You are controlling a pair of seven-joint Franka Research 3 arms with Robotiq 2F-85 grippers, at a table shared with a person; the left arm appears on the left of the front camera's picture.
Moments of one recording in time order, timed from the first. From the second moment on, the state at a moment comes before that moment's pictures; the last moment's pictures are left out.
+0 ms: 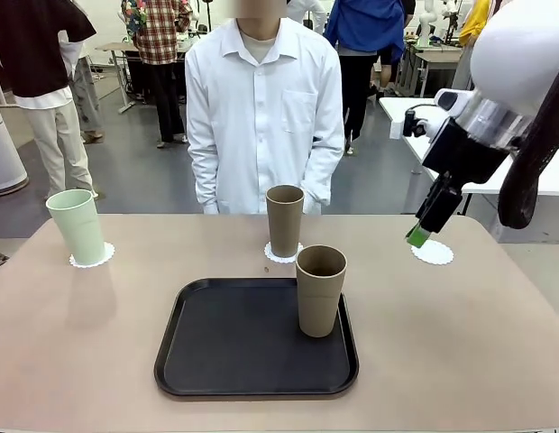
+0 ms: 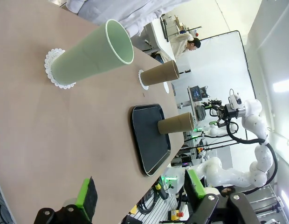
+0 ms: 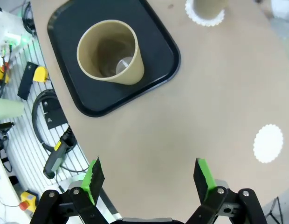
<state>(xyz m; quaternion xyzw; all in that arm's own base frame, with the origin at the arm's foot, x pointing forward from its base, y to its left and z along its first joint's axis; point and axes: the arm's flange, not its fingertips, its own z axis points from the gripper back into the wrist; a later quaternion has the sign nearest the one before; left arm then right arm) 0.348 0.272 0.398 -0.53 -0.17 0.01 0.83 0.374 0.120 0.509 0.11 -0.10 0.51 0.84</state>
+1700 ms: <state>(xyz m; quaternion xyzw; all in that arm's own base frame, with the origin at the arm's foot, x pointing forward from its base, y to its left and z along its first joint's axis) 0.348 0.273 0.398 -0.53 -0.17 0.01 0.83 0.410 0.013 0.345 0.46 -0.37 0.53 0.61</state>
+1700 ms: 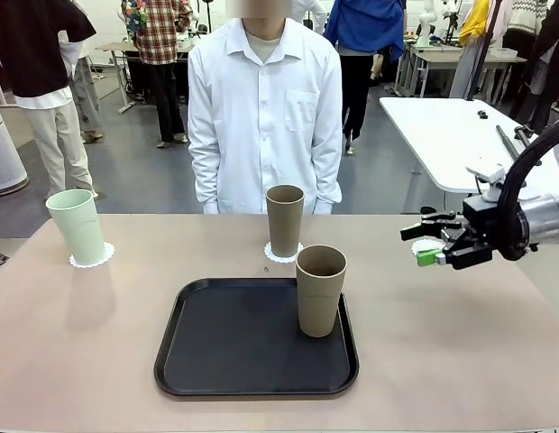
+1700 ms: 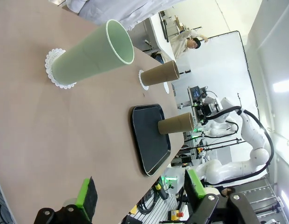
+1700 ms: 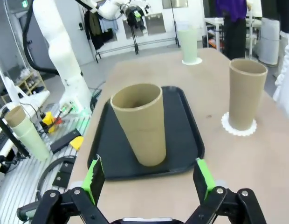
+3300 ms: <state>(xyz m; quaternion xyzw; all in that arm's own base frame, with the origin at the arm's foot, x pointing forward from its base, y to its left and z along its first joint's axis) 0.348 0.273 0.398 -0.53 -0.17 0.01 0.83 0.400 0.054 0.295 0.47 -0.37 0.55 0.58</state>
